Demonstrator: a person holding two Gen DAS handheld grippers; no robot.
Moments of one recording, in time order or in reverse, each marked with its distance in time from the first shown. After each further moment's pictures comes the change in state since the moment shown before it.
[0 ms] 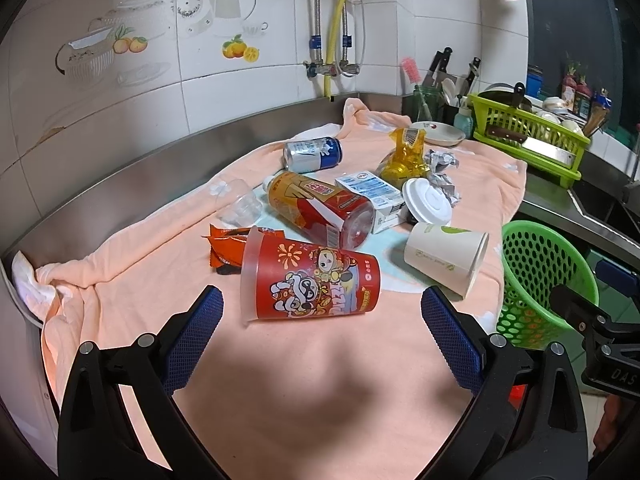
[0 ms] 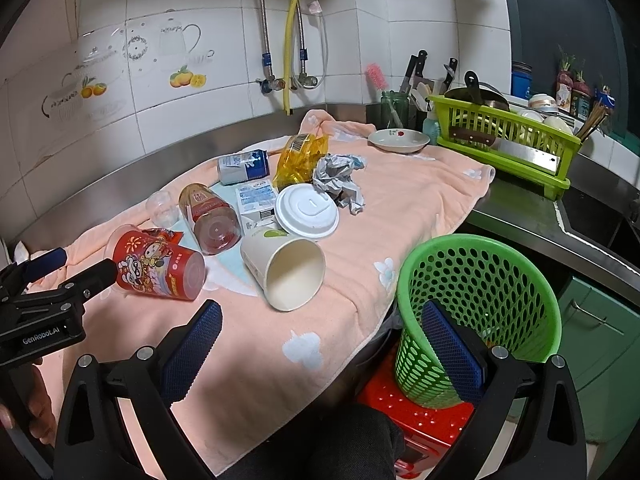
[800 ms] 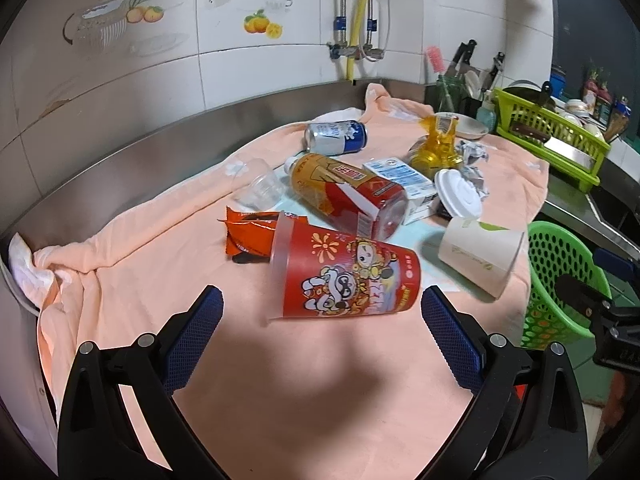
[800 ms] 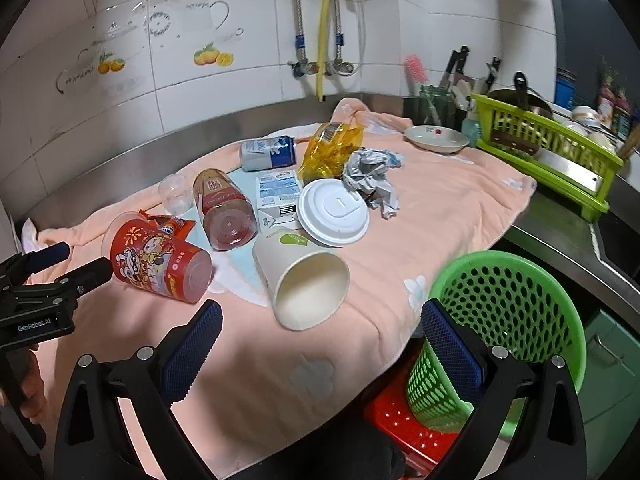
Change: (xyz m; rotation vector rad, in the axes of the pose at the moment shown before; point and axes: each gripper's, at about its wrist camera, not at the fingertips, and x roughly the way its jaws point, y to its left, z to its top) left arm 0.027 0.022 0.000 -0.047 0.057 0.038; right arm 0.046 0.004 0.021 -0.096 0.050 0.107
